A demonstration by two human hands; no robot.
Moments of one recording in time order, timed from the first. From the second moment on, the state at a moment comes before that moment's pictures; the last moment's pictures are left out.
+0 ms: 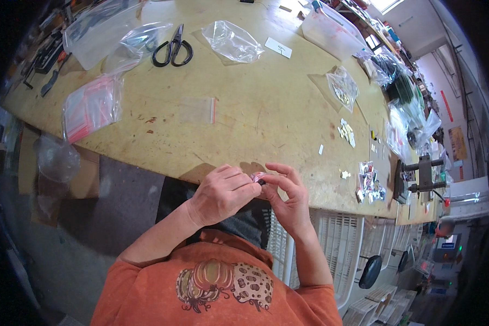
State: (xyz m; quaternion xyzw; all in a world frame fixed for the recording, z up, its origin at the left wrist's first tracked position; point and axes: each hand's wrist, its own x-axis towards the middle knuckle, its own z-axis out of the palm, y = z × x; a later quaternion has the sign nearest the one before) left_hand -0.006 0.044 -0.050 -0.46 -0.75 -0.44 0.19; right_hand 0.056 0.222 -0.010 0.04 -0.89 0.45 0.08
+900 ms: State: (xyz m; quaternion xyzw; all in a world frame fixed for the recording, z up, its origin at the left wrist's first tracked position) left_hand -0.025 0.054 -0.046 -0.50 -0.73 -0.44 0.15; right_hand -0.033 0.462 -0.054 -0.15 -0.94 0.17 0.24
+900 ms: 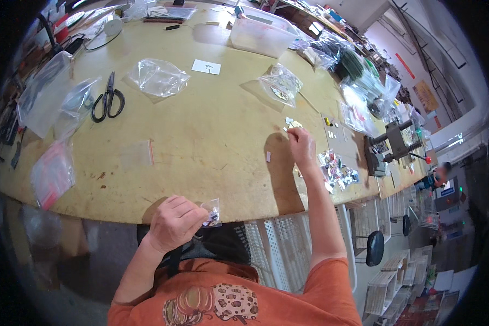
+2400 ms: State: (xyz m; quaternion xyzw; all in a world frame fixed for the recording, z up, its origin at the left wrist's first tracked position) left_hand -0.021 0.050 -0.054 -0.50 -0.74 -0.42 0.17; right_hand -0.009 0.432 -0.026 -0.20 -0.58 0.75 0.26
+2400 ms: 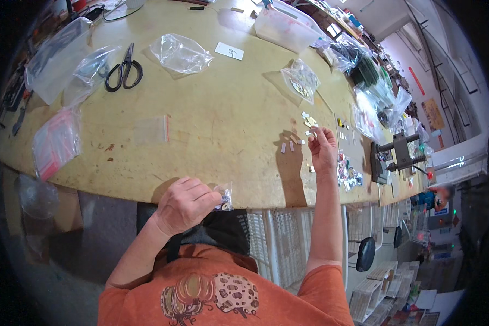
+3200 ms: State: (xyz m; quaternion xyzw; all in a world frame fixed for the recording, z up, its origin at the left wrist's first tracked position) left_hand -0.022 0.048 -0.057 -0.50 -0.74 -0.42 0.17; right_hand -0.021 0.374 -0.026 -0.17 -0.94 0.29 0.03
